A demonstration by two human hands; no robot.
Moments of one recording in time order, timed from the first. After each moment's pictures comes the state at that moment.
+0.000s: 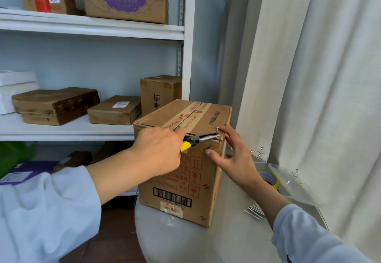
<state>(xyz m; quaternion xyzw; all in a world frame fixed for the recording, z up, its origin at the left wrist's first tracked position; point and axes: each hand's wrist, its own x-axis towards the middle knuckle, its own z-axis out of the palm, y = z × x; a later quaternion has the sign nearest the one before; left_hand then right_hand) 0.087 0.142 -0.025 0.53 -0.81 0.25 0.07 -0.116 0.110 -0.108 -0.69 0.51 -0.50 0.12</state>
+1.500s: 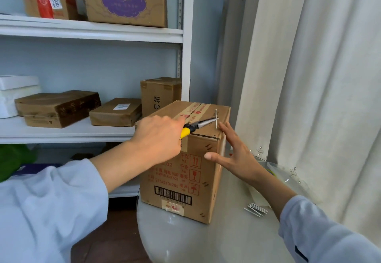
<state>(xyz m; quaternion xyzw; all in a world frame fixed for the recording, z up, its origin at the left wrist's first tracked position) 0.087 0.145 -0.009 0.53 -0.80 0.26 0.14 -0.125 0.120 -0.094 -0.71 0.53 -0.42 0.18</state>
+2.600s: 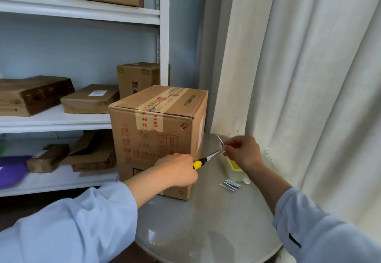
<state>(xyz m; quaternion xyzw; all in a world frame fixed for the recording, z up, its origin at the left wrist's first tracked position) 0.013 0.156 -0.103 0.55 -0.83 -0.13 0.01 -0.175 0.161 -0.115 -0.52 0.68 -0.48 0.19</state>
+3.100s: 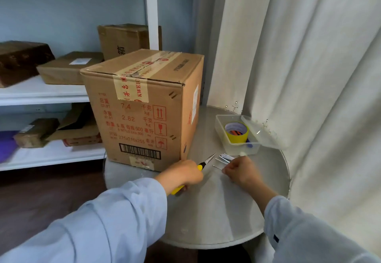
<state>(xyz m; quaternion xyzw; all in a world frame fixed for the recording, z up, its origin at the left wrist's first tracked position) -0.037 0.142 -0.193 0.57 -0.74 -0.35 -0.06 -0.220 0.159 -0.254 -0.45 0.81 -0.27 0.27</state>
